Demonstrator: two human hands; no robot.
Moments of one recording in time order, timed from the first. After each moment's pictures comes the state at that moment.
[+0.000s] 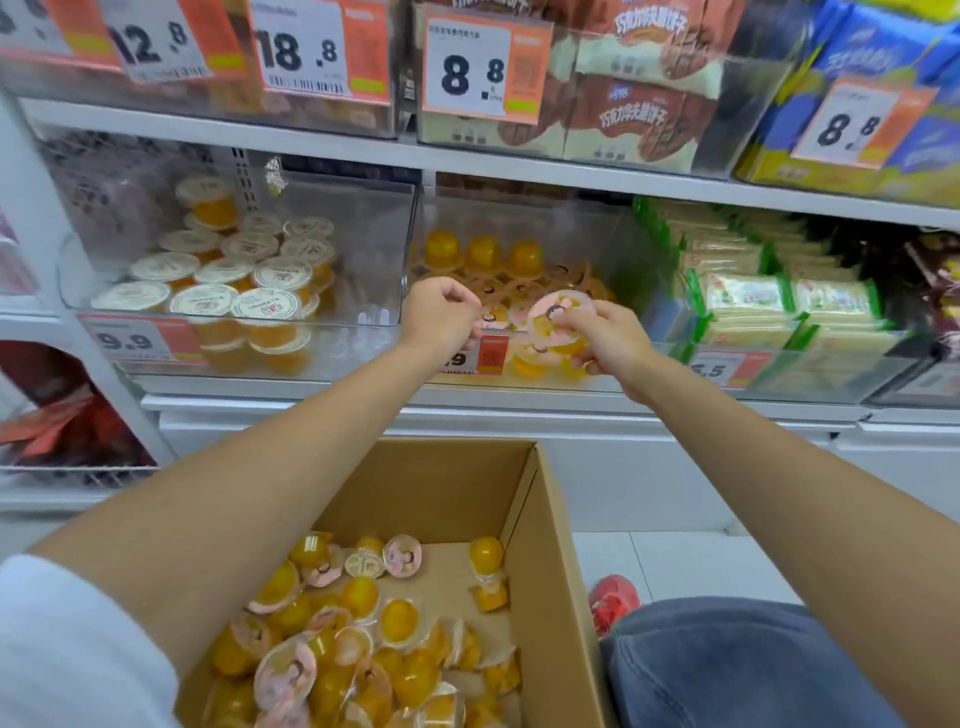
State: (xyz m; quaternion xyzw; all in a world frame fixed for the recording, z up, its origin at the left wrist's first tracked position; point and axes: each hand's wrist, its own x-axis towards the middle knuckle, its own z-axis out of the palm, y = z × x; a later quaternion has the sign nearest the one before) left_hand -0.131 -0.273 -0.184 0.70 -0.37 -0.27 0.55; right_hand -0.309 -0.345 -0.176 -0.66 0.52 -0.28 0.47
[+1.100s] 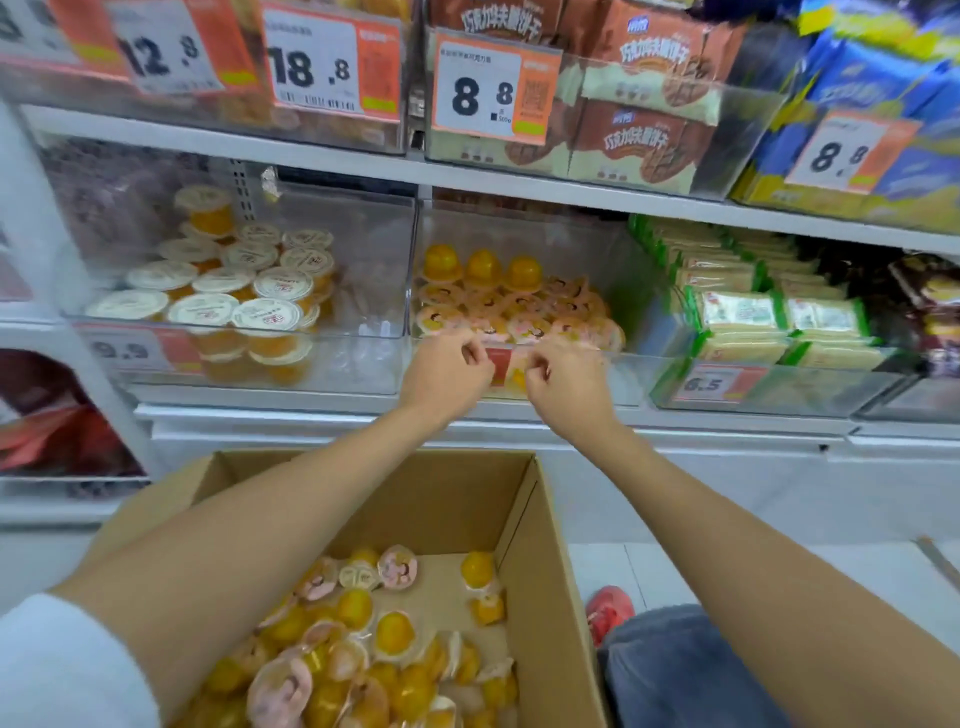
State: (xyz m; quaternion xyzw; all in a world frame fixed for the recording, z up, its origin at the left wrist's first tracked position) left_hand -0.139 -0.261 -0.215 0.71 -0.51 -0.14 0.46; right_hand -0.282 -0.328 -0.216 -0.86 0.43 -0.29 0.07
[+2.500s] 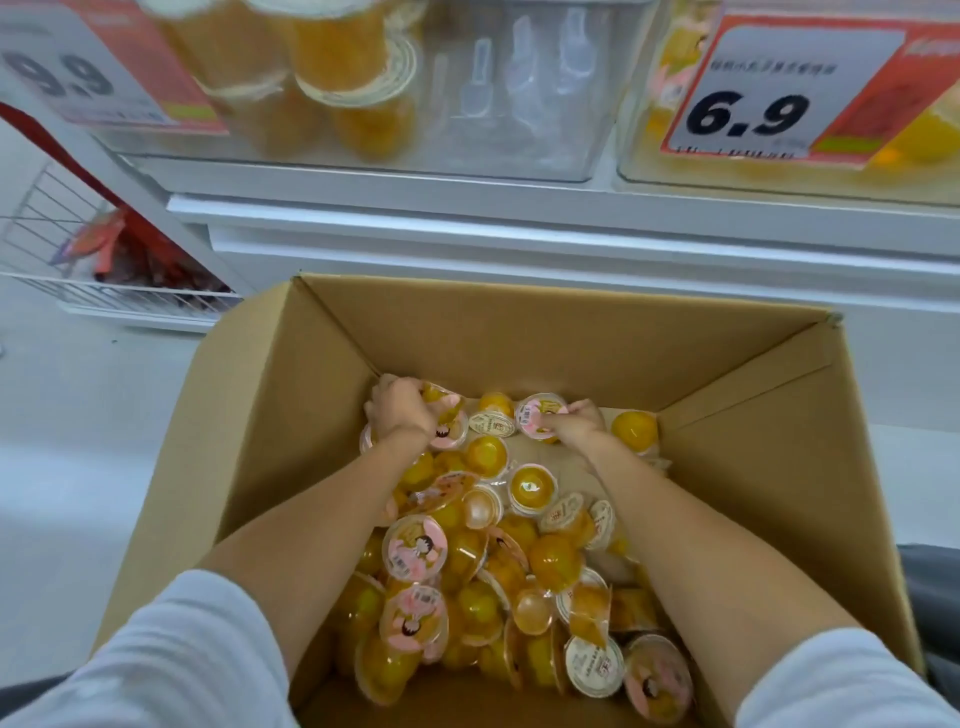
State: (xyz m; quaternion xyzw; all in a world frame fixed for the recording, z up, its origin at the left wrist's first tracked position) left_hand 0.008 -0.144 -0.547 0.95 -0.22 -0.22 0.09; right_hand -0.167 -0.262 -0.600 -0.47 0.67 0.00 0.58
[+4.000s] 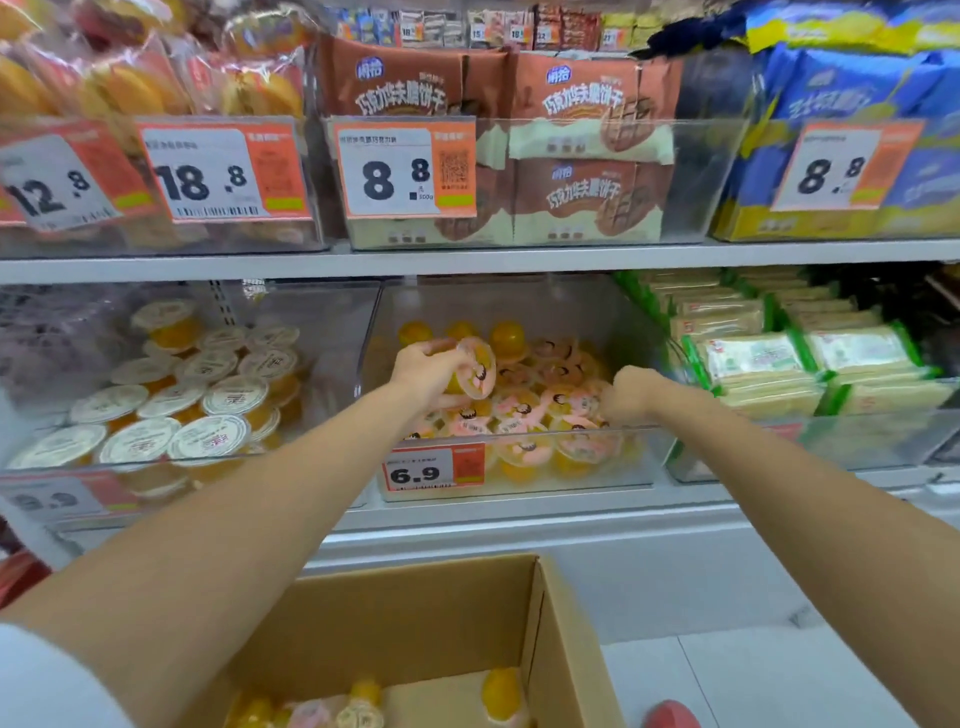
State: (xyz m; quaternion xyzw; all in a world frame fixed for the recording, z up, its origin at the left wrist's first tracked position) left_hand -0.108 -0.364 -0.175 0.64 -0.28 -0.42 0.58; right_hand -0.328 -0.458 -0.176 -0.80 0.58 0.07 0.14
